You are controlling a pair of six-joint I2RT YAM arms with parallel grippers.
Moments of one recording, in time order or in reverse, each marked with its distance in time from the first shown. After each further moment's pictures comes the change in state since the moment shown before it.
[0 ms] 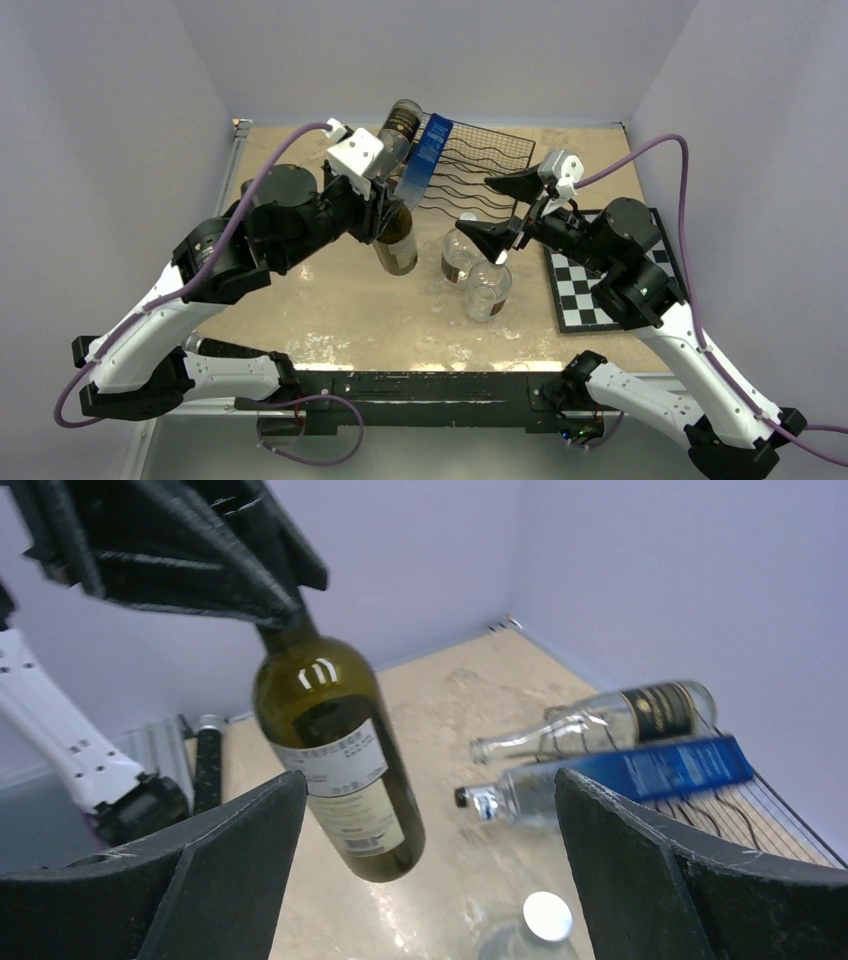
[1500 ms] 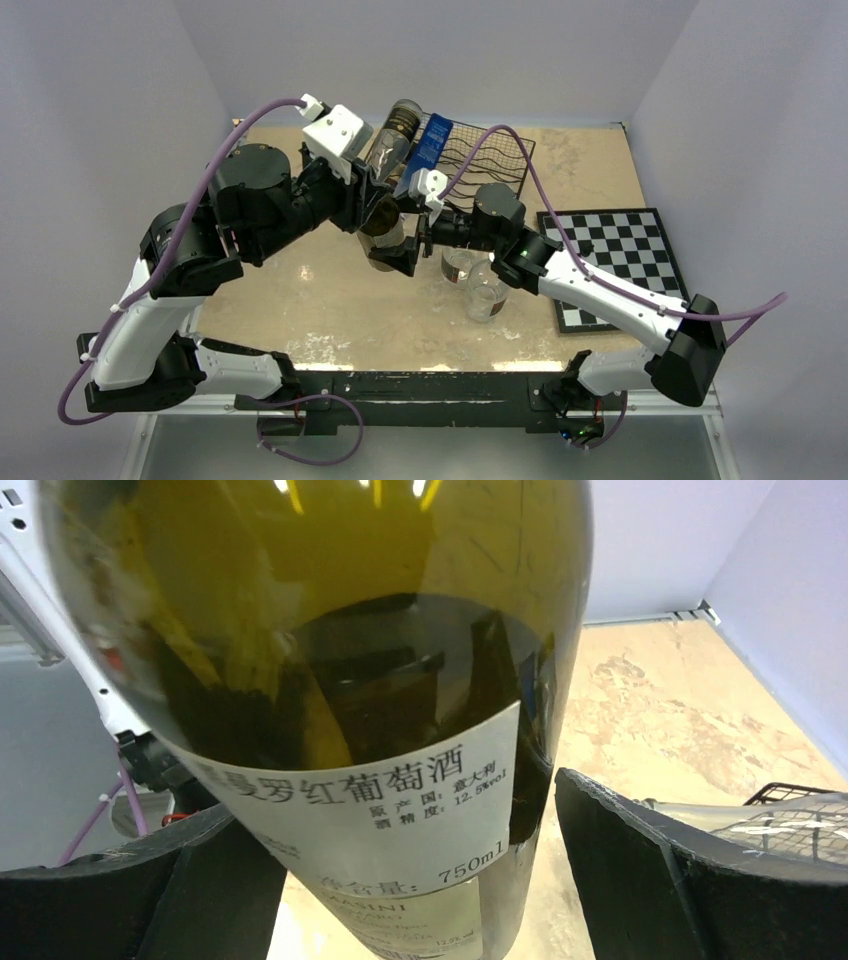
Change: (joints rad) left arm 0.000 0.082 0.277 -0.190 -0.013 0.000; right arm 0.233 0.491 -0.010 0.367 -0.143 -0.100
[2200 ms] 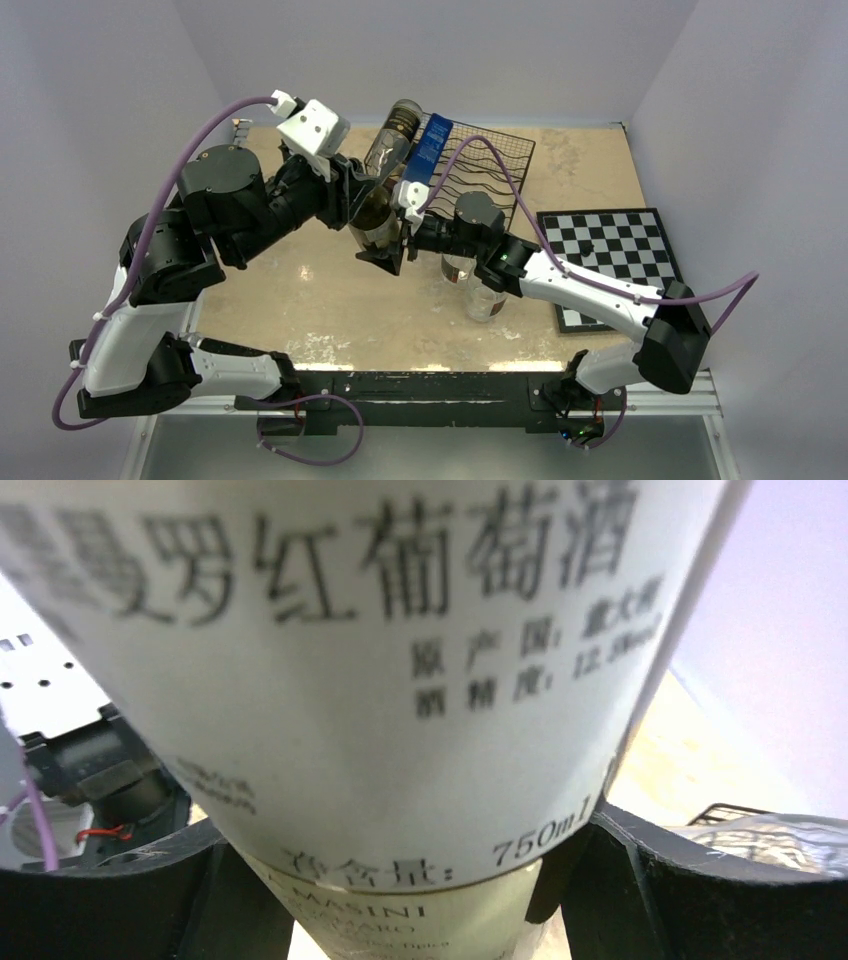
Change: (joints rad) left arm 0.004 -0.040 0.006 0.038 -0.002 0.024; right arm 0.049 0.062 -0.017 0.093 0.093 -0.097
